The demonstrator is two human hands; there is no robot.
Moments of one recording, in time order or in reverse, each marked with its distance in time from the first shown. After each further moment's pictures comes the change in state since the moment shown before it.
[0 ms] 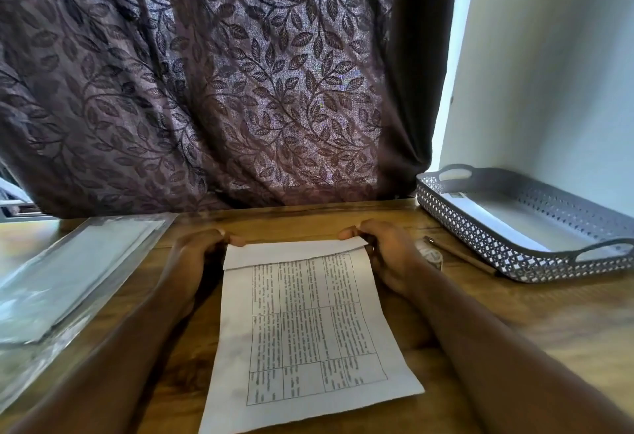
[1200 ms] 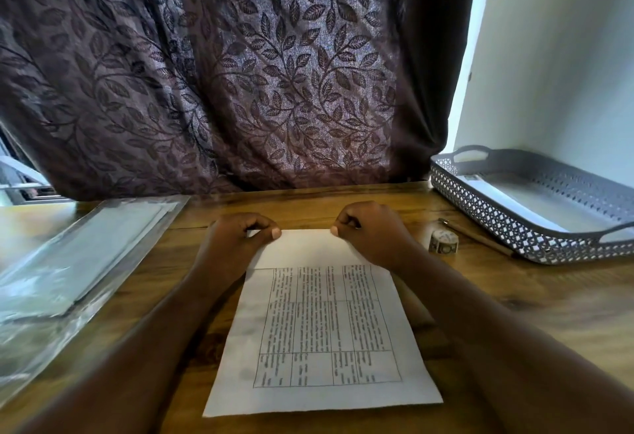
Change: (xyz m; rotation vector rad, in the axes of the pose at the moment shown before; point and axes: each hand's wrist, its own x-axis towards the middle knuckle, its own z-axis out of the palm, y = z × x) left_hand 0.003 -0.015 0.008 0.736 -0.063 0.487; right_hand -0.006 -0.003 0.035 -1.132 0.026 -0.437
